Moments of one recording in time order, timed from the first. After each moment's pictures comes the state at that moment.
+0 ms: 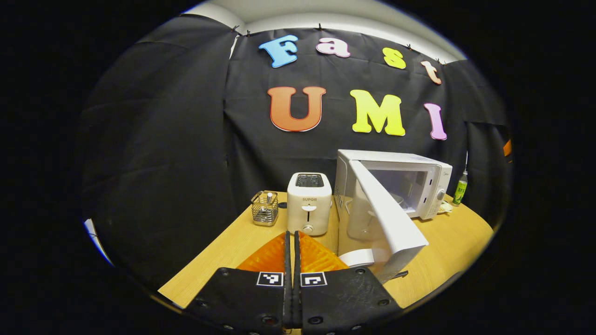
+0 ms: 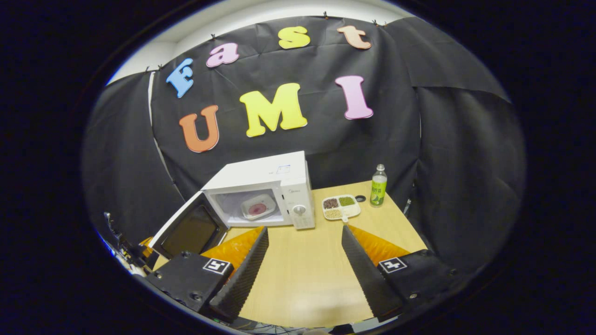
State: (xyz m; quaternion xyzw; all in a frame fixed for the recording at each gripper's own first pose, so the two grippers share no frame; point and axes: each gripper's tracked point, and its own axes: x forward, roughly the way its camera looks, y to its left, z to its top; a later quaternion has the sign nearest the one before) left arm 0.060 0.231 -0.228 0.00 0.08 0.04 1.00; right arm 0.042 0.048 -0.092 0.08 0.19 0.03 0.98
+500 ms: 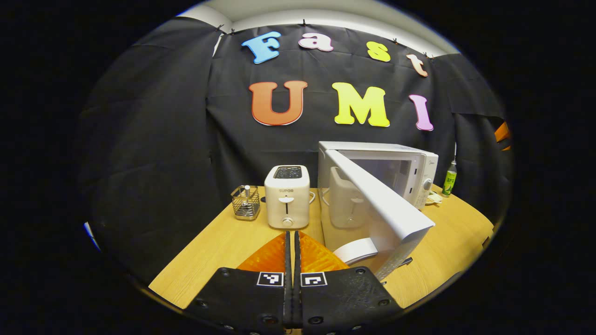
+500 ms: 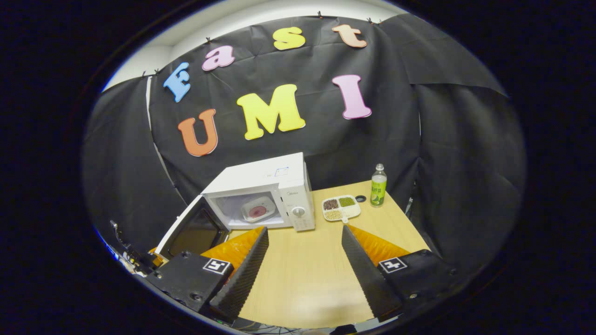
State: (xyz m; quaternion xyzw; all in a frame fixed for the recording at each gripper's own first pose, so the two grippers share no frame) left arm 0.053 0.176 -0.235 0.02 0.09 -0.01 1.00; right arm 0.042 0.042 -0.091 0.10 0.19 0.03 0.98
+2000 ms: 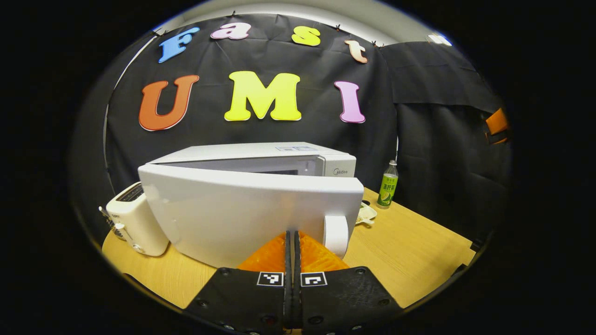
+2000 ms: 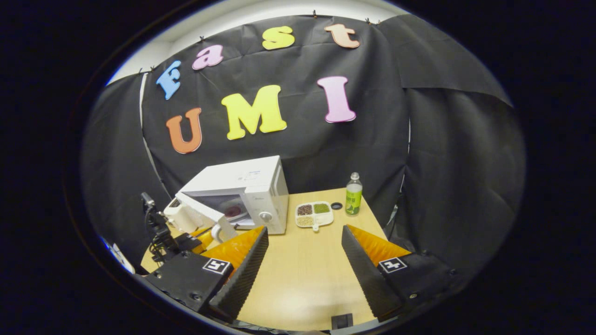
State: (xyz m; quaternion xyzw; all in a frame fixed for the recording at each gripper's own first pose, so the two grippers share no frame) left arm 0.188 -0.128 -0.232 0.03 0.09 -0.20 0.98; right arm 0.069 -0.052 -0.084 0.07 0.19 0.02 0.98
